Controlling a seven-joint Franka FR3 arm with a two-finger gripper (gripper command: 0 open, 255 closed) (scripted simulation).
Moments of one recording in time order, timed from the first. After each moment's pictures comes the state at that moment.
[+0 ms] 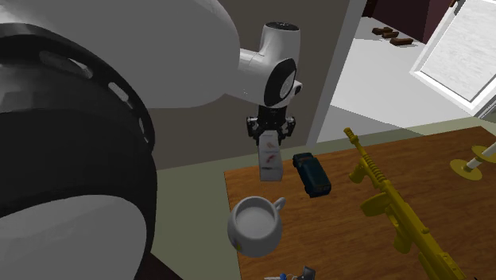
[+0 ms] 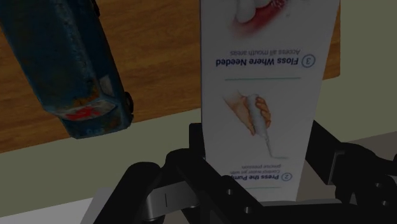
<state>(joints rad) 0.13 0.52 -0.02 -1.65 0.02 2.17 -0.51</state>
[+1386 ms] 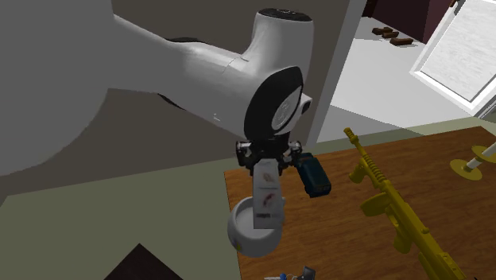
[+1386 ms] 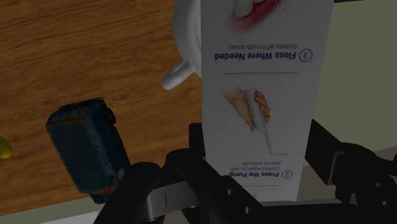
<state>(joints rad) 0.08 0.03 -0.06 -2.19 0.01 2.22 -0.60</state>
